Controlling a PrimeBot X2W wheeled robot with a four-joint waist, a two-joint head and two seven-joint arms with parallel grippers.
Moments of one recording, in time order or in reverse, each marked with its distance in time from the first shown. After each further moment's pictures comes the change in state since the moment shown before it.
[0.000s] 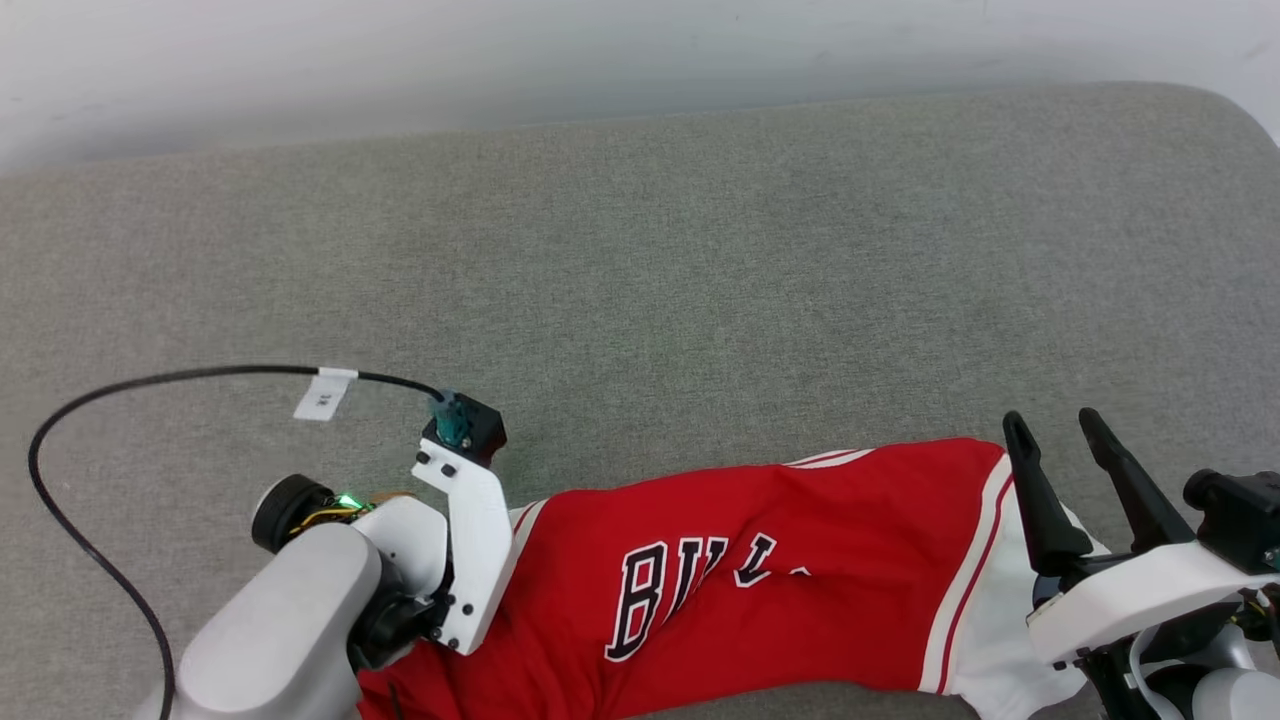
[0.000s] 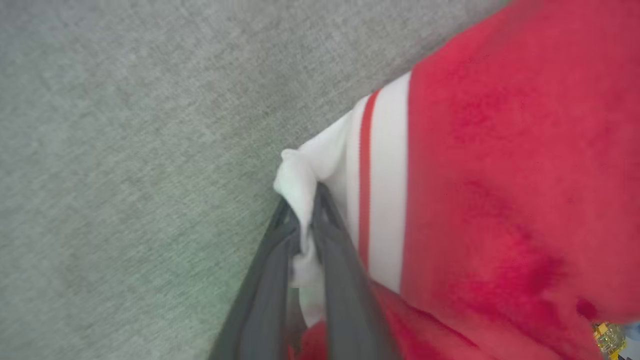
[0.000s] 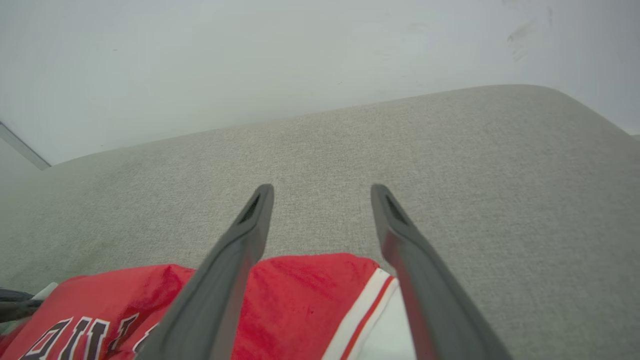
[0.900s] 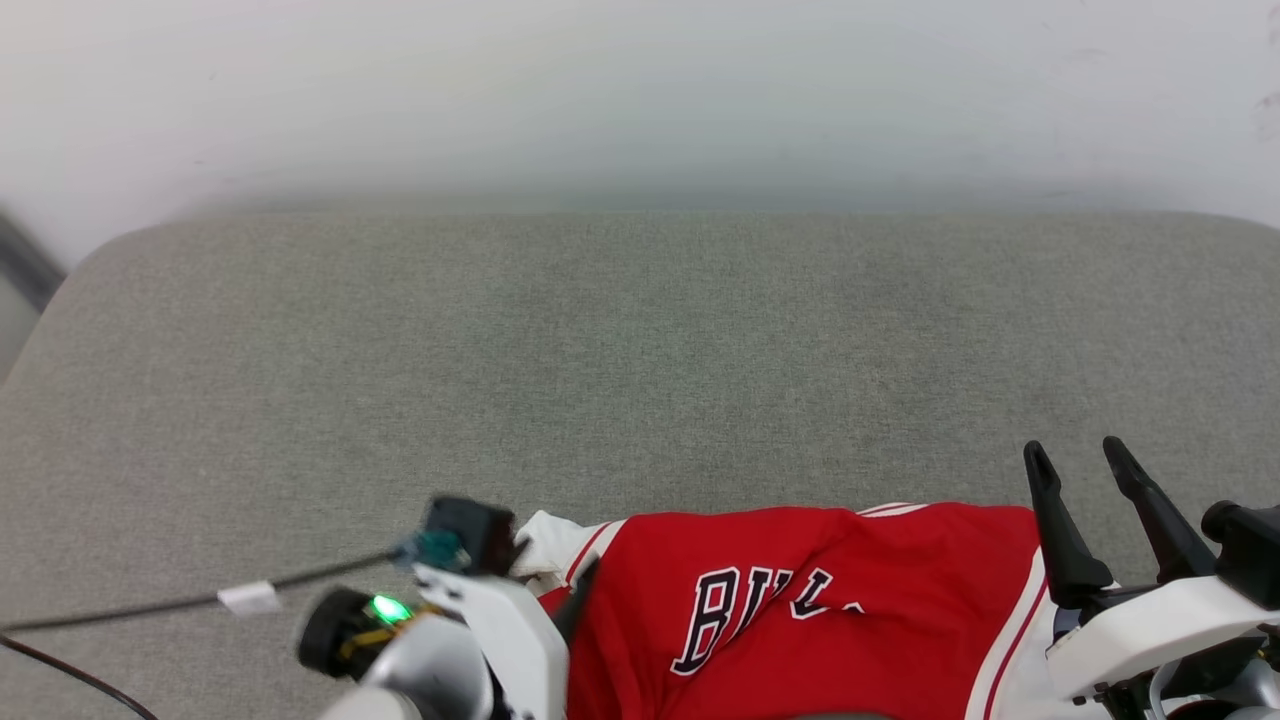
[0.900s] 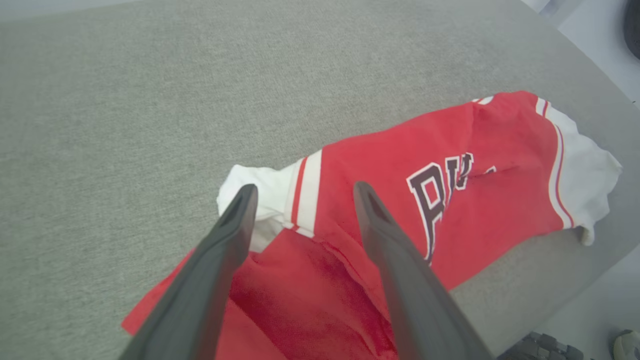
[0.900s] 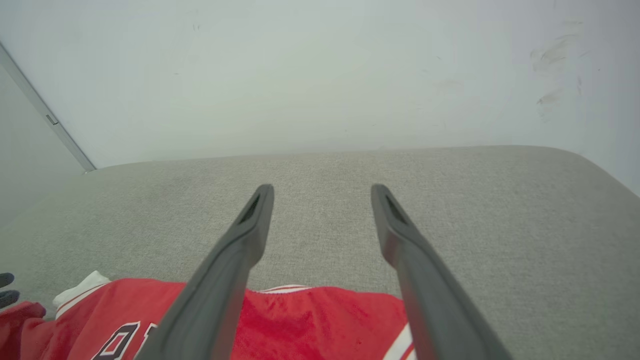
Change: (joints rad) left arm 0.361 -0.071 0.094 -0.401 0.060 0.230 -0.408; right arm 0.074 -0.004 -0.028 -0.074 -0.048 0.000 0.027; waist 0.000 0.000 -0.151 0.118
